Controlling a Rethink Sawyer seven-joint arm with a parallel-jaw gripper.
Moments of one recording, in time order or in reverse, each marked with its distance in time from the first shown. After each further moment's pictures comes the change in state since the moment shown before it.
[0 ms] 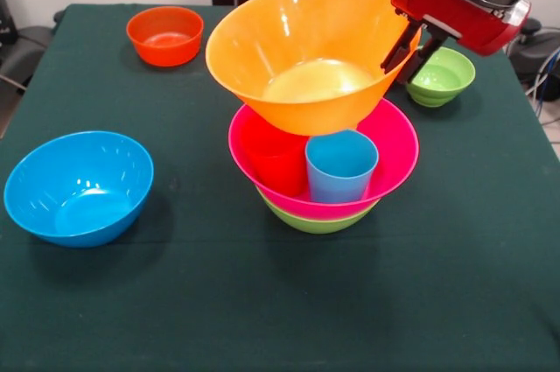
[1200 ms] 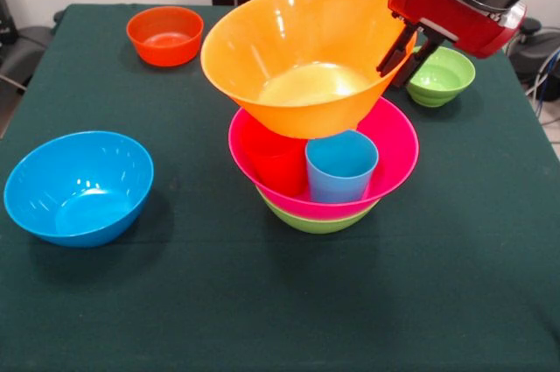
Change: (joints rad) arm -0.001 -0.005 0.018 0.004 -0.046 -0.014 0.000
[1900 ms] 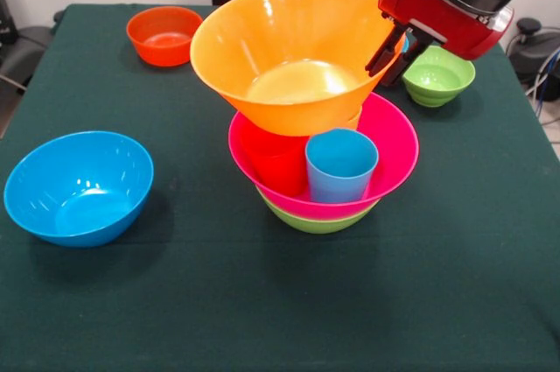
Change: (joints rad) arm 0.000 0.003 0.000 0.000 -0.030 0.000 0.000
